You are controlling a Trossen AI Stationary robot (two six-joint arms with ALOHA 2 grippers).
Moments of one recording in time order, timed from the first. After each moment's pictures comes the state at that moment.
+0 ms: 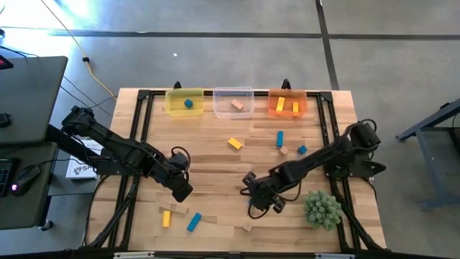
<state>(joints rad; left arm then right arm) -0.38 1.32 1.21 -1.04 -0.09 -1.28 0.40 1.75 1.16 -0.51 -0.06 -0.51</state>
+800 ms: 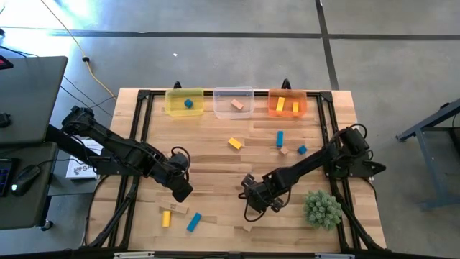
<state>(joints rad) -0.38 1.32 1.21 -1.04 -0.09 -1.28 0.41 1.88 1.16 -0.50 0.01 -0.56</state>
